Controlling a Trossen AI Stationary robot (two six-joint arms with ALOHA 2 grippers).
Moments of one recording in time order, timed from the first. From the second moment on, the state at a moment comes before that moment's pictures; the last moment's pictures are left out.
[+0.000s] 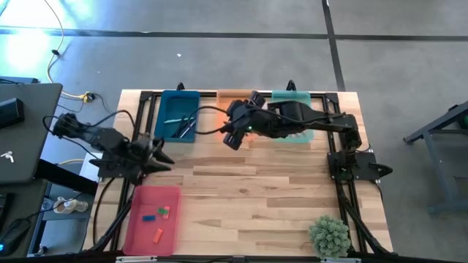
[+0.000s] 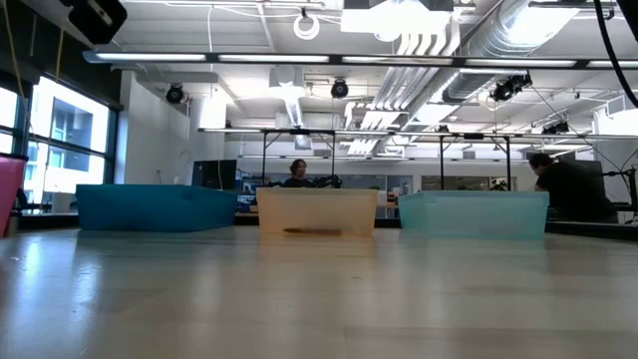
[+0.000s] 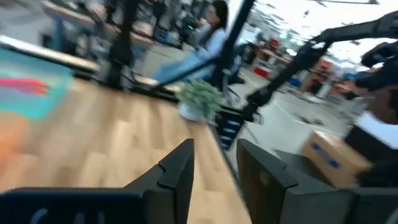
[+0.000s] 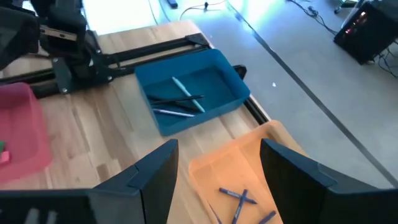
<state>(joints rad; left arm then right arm) -0.30 0.33 0.47 -0.23 -0.12 -0.40 0.08 1.95 2.35 -1.14 0.55 0.26</state>
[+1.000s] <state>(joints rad) -0.17 0.00 0.33 -0.31 -0.22 -0.11 -0.02 1.86 2.35 -1.18 0.55 0.29</state>
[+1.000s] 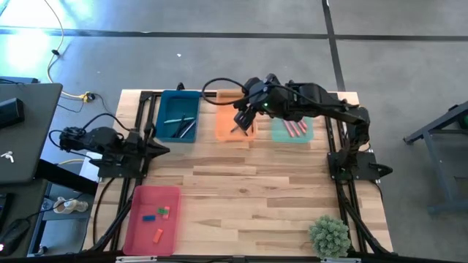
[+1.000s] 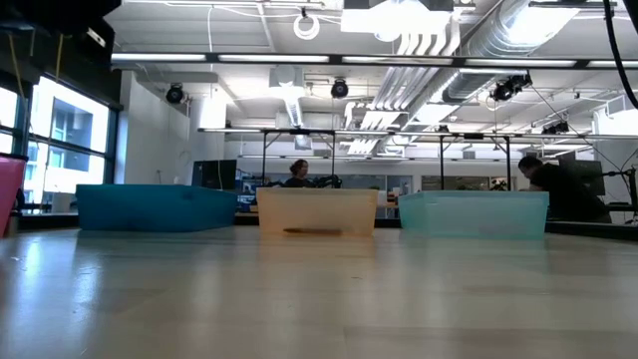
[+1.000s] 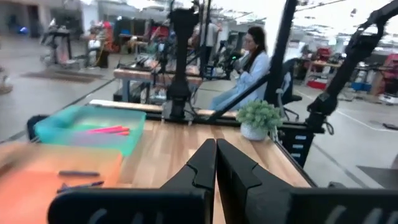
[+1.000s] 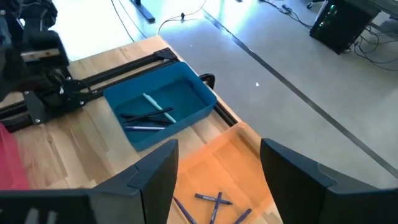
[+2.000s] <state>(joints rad) -0.14 0.01 0.01 0.11 -0.16 -0.29 0.01 1.47 2.20 -1.55 0.73 0.39</state>
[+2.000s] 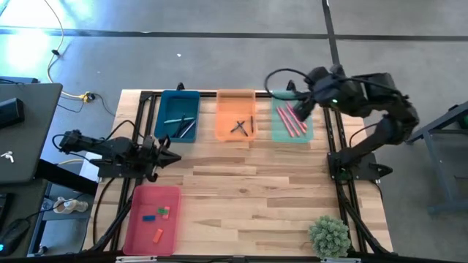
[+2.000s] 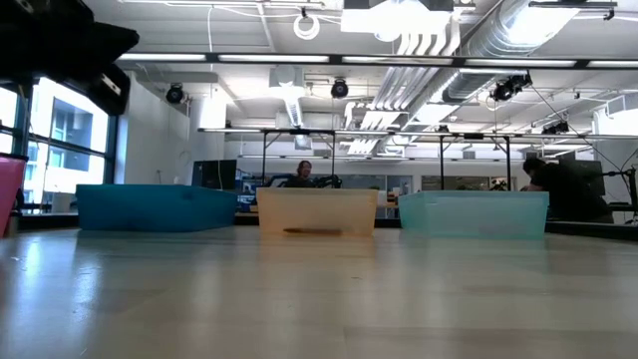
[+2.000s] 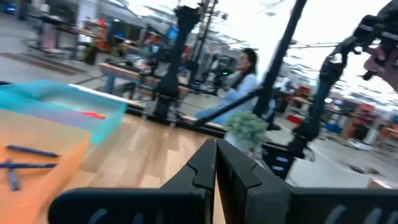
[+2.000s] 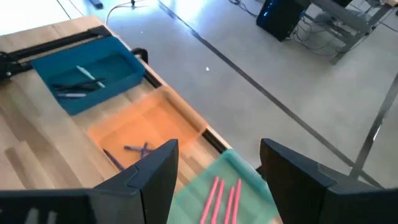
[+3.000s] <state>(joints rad) -0.11 0.01 0.01 0.09 -0.18 -0.29 0.01 0.52 0.80 -0.67 0.45 0.41</state>
